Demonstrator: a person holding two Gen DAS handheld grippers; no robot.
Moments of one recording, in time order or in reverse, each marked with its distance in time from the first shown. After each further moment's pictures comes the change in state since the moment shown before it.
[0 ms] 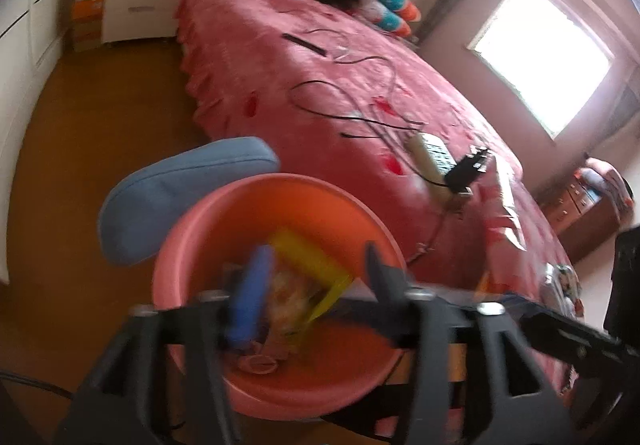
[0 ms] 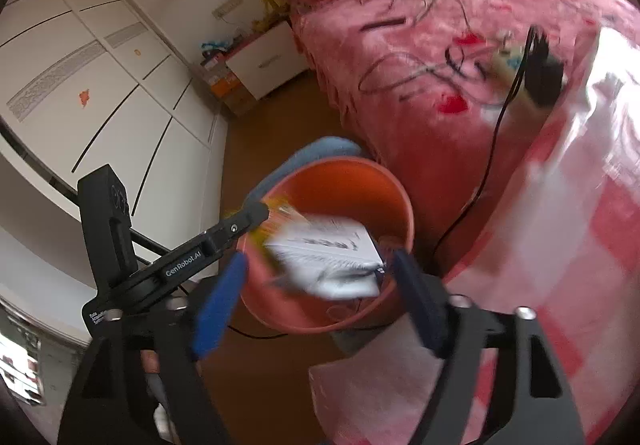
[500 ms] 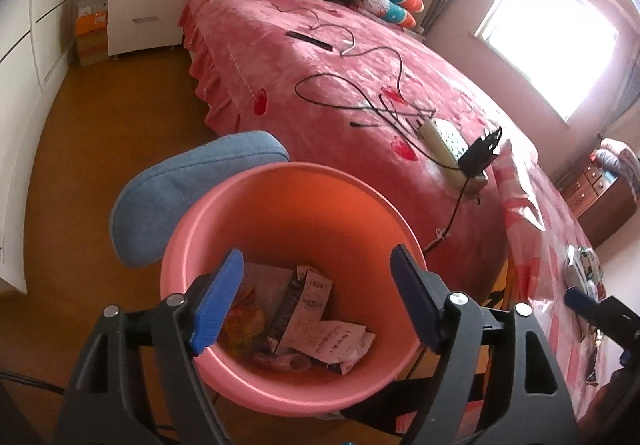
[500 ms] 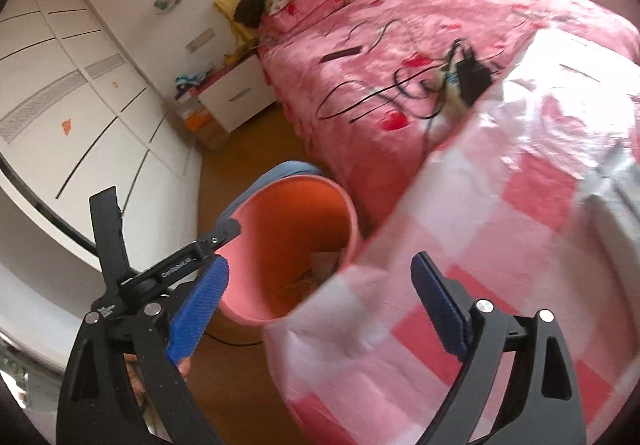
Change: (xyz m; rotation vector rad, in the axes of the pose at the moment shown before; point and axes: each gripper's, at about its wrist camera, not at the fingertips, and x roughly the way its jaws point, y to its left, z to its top) left arm 0.005 -0.014 -0.011 0.073 0.015 0.065; right arm -0.067 -0.023 -0.033 0.029 -0.161 -0.132
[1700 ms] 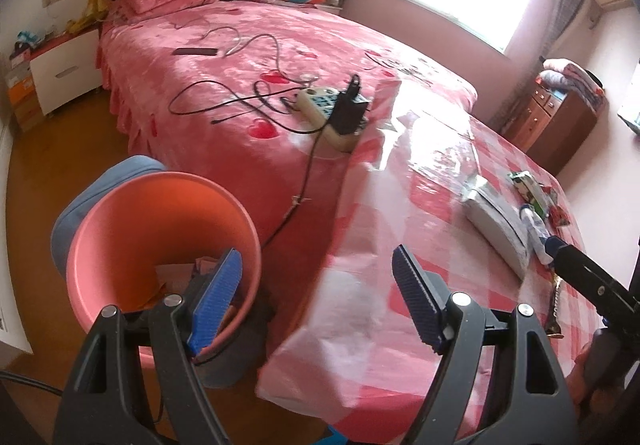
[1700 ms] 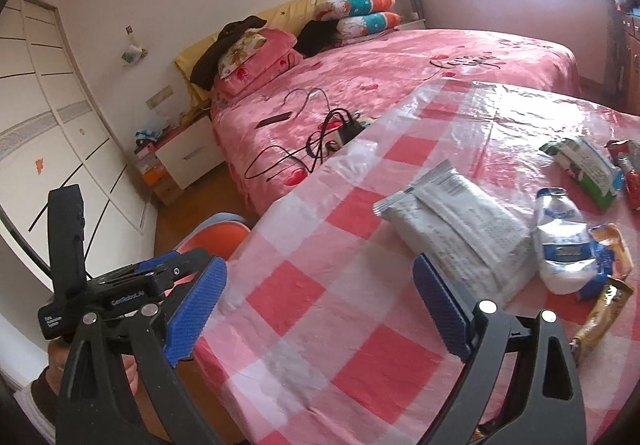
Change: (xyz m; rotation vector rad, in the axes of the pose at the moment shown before) left arm -0.040 -0.148 -0.033 0.275 0.040 -0.128; right arm -0.107 -0.074 -0.034 0.048 -0.221 -0.162
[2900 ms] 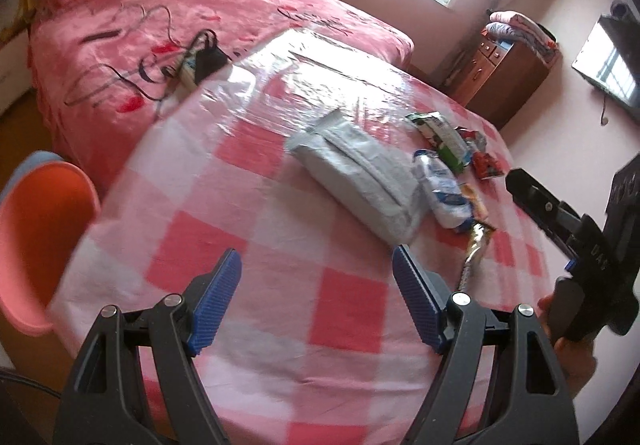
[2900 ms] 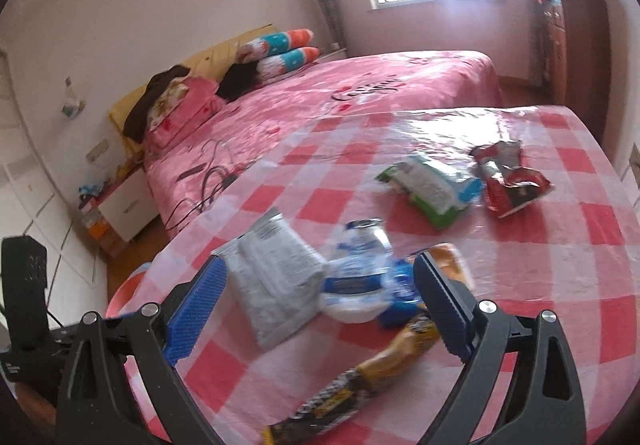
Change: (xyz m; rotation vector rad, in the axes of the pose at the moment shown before) left arm 0.026 -0.133 -0.014 0.076 0.162 -0.192; right arm -0.077 -0.135 0.005 0.168 -0.139 -0.219
